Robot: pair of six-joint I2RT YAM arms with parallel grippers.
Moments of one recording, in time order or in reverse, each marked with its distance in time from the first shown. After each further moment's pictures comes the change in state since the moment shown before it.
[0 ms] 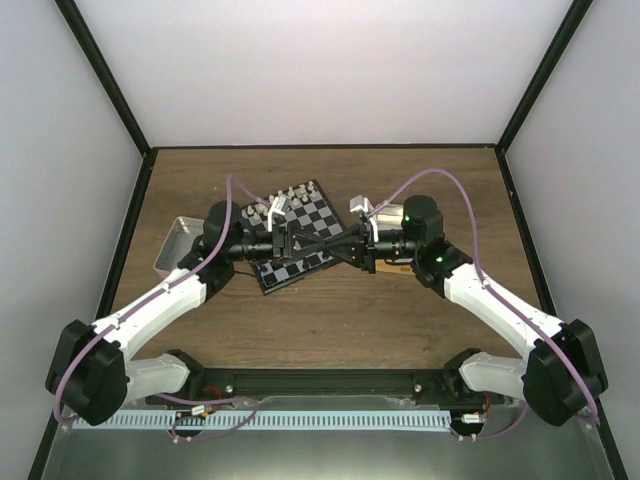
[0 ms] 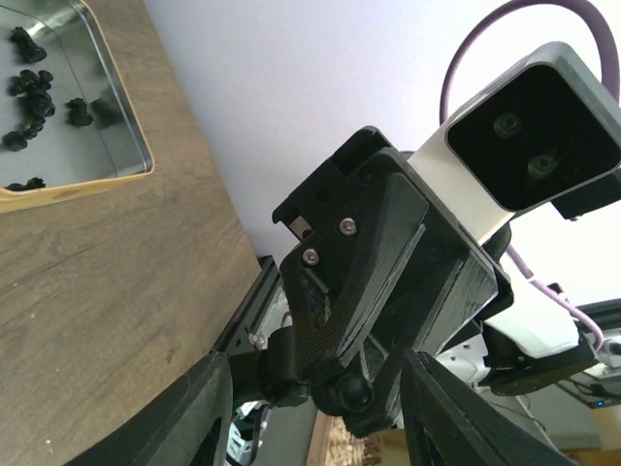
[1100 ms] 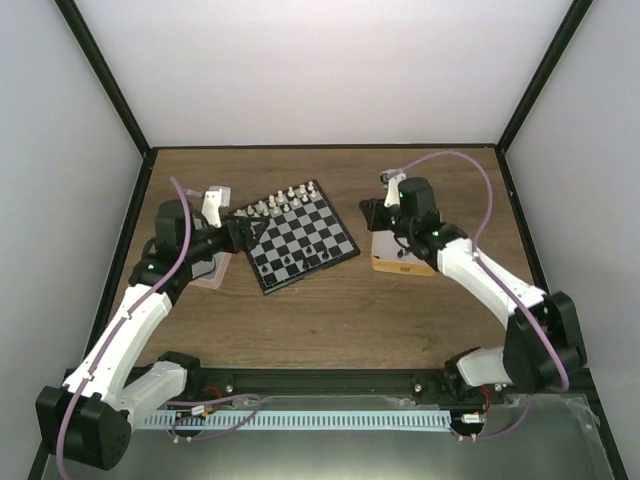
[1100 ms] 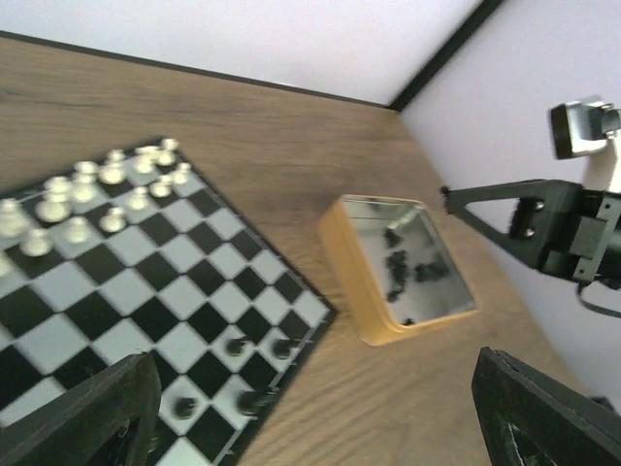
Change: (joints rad) left arm 0.311 -0.234 0.041 -0.542 -0.448 0.694; right arm -0.125 0.217 0.180 -0.308 0.874 0.169
